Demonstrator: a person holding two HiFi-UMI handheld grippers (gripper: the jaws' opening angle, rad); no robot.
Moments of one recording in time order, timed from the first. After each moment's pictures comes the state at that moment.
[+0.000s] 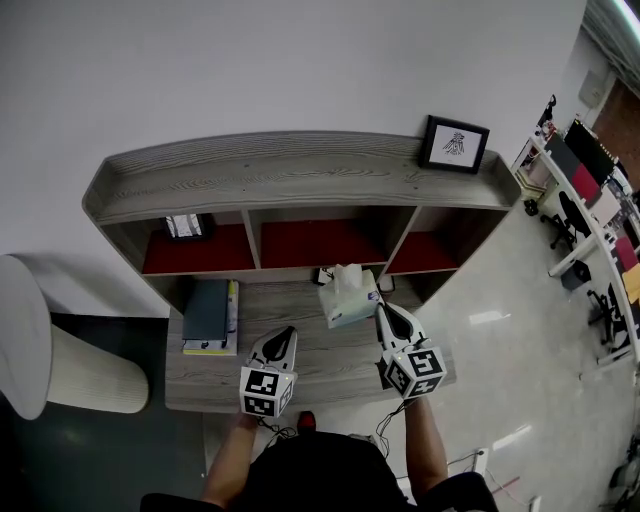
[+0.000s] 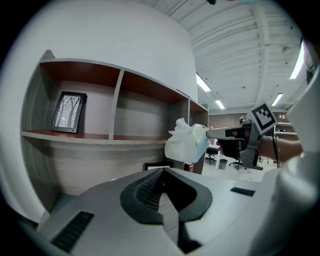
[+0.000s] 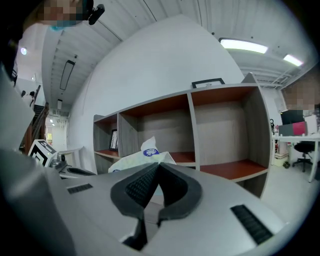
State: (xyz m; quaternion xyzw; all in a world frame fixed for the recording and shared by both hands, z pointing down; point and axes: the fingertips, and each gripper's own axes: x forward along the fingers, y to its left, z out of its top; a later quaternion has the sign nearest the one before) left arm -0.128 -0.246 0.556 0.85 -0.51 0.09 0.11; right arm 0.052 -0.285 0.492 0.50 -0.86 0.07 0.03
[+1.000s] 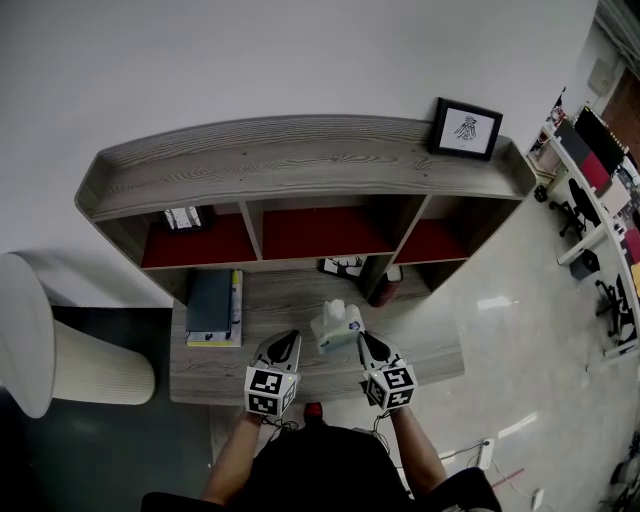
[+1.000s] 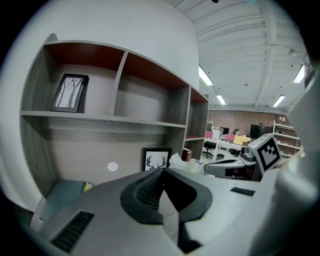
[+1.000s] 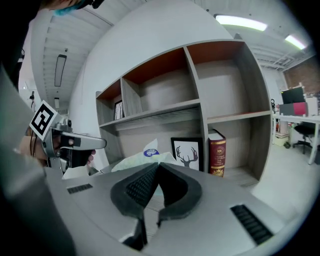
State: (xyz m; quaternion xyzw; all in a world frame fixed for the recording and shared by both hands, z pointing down) left arm -0.126 -0.235 0.605 0.84 -0.50 0.12 0.15; right arm 0.029 -0.245 0.647 0.48 -0.86 0.15 0.10
